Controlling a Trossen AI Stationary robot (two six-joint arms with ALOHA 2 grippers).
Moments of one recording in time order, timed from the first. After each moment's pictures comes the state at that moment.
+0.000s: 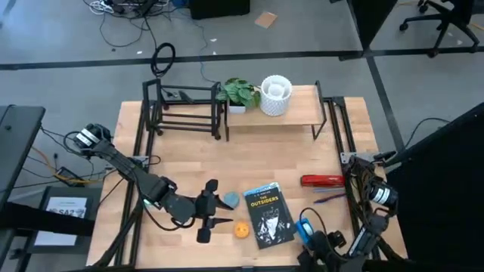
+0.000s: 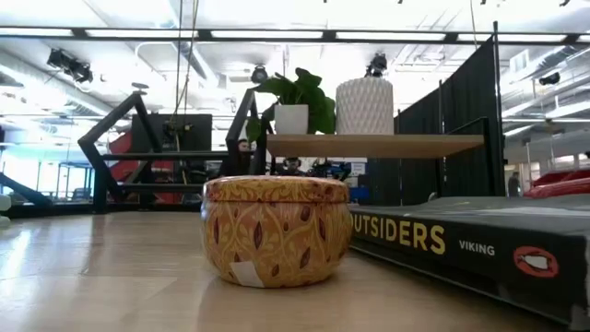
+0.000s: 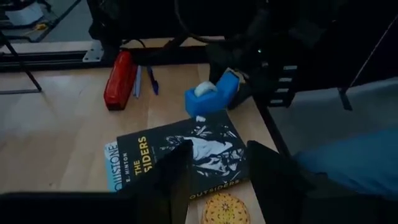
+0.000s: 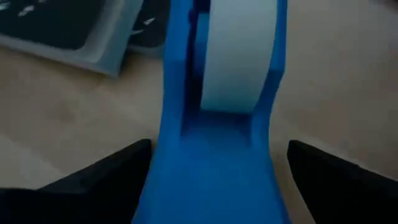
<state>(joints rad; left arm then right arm) -0.62 1.43 1.01 0.04 -0.45 -0.24 1.12 2.21 1.58 -1.23 0.38 2.24</state>
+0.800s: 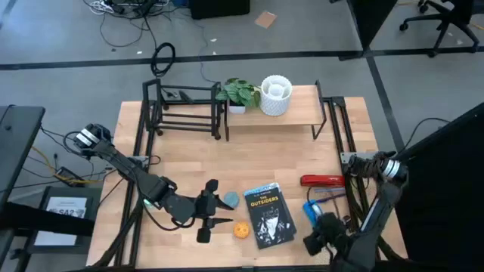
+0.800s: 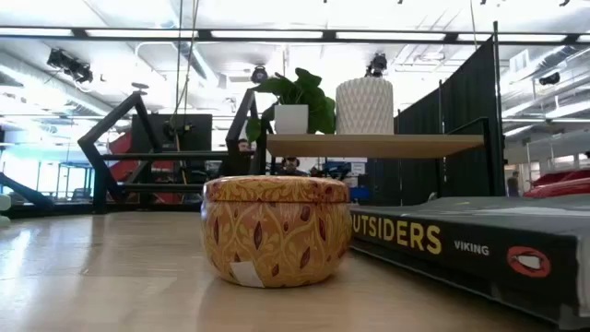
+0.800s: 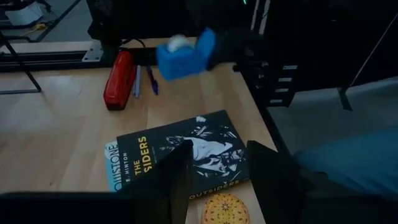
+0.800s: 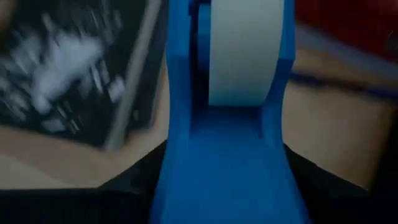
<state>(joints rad) -0.62 1.43 1.01 0.04 -0.44 -0.24 1.05 1.87 1.57 -1.54 0.42 2.27</state>
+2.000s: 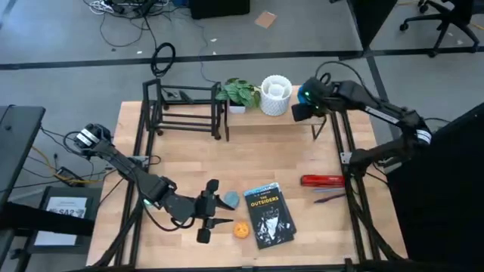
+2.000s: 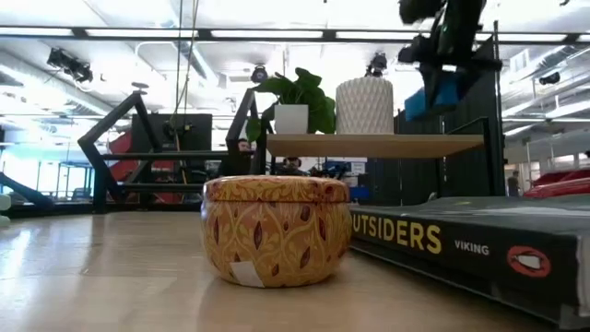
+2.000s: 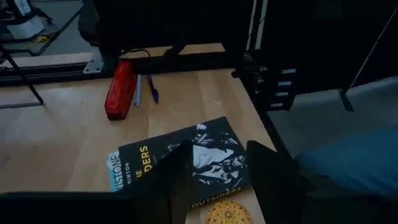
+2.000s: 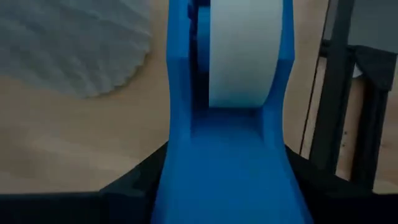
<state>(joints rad) -0.62 1.43 1.01 0.08 -0.45 -0.19 -0.56 1.32 1.31 -1.22 0.29 0.70</state>
